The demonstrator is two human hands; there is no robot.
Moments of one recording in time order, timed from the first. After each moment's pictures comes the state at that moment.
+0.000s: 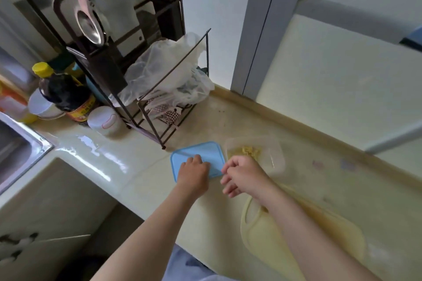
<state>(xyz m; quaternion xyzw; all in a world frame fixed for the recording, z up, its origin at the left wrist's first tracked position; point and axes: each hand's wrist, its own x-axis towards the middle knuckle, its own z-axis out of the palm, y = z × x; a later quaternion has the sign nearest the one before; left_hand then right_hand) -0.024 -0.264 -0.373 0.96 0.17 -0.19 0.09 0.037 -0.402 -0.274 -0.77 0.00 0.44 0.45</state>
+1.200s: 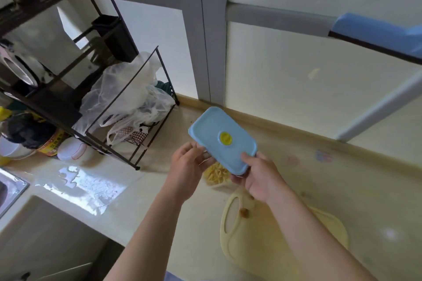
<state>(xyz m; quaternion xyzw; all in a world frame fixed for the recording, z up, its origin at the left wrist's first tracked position) 0.037 -0.322 -0.268 0.44 0.27 0.05 0.86 0.103 -0.484 -0.287 -0.53 0.21 0.37 0.73</state>
